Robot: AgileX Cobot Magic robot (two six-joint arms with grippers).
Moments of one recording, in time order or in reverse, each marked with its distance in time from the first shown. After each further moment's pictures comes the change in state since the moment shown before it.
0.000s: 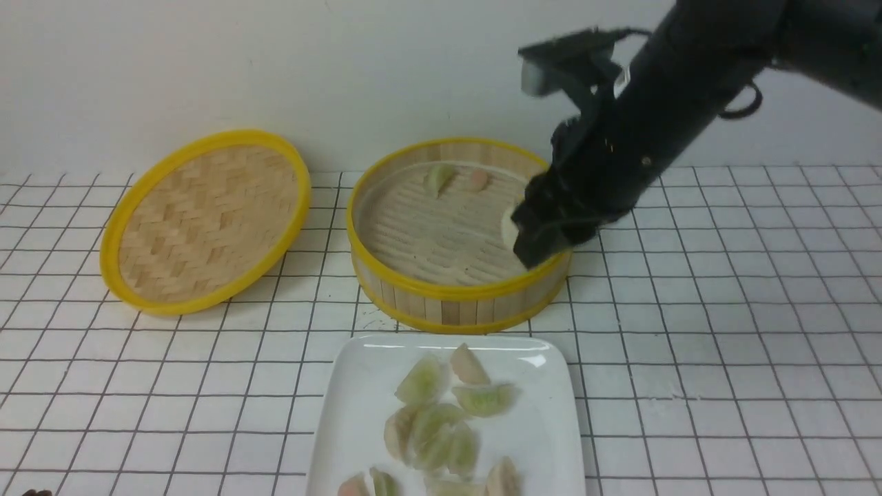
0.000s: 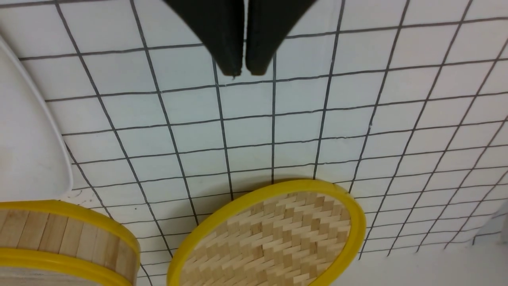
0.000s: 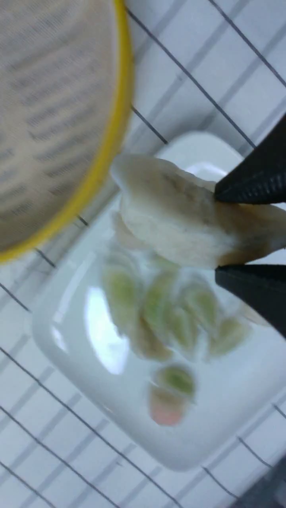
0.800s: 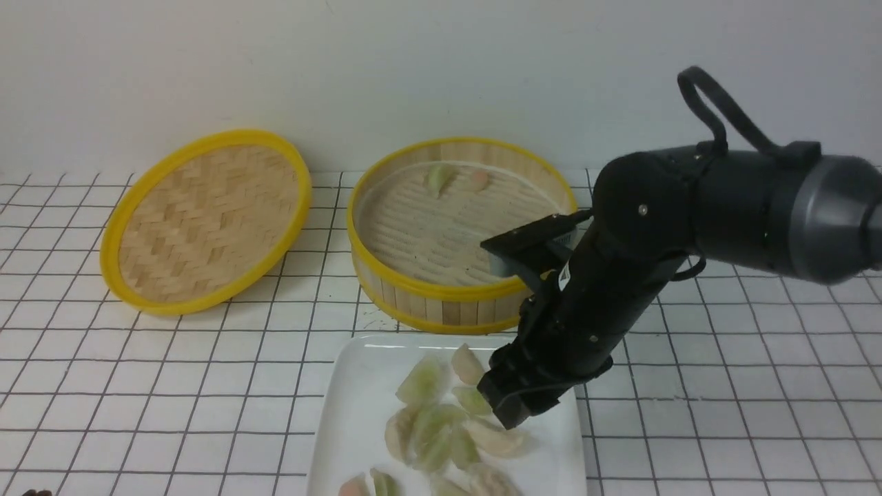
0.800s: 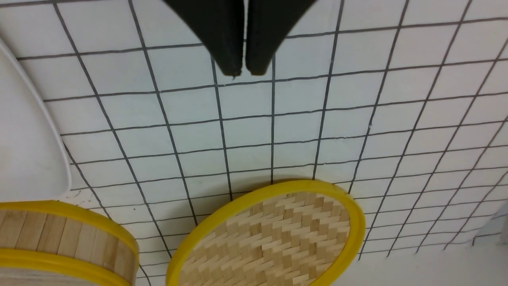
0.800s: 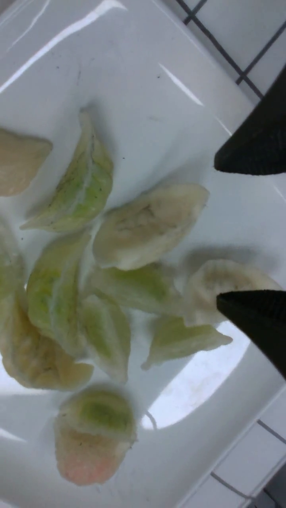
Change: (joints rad) right arm 0.120 0.030 0.252 -0.056 -0.178 0.170; left arm 0.000 0.000 0.000 0.000 0.000 0.000
